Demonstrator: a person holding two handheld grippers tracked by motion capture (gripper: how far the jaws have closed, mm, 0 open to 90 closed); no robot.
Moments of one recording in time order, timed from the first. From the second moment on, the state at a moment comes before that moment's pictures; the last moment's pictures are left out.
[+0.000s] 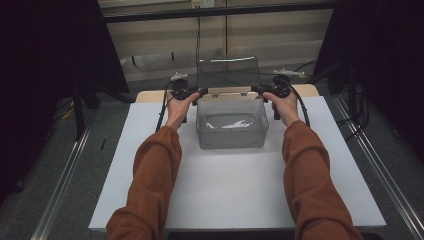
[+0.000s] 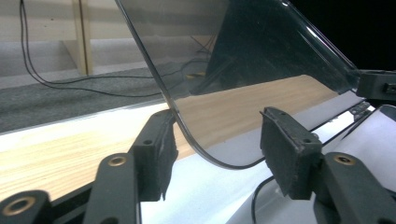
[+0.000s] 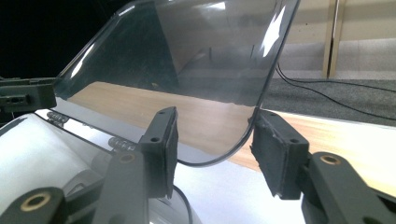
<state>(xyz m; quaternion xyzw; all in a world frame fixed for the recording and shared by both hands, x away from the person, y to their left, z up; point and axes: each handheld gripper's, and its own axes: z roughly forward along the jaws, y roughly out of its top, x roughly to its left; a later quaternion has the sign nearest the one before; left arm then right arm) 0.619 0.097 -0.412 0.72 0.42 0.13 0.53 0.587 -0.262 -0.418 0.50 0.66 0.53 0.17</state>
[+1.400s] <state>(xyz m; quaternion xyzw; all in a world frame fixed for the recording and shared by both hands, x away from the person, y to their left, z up) 0.594 0.114 -0.404 0.72 0.40 0.17 0.54 0.561 -0.264 -0.402 0.49 0.65 0.52 0.27</state>
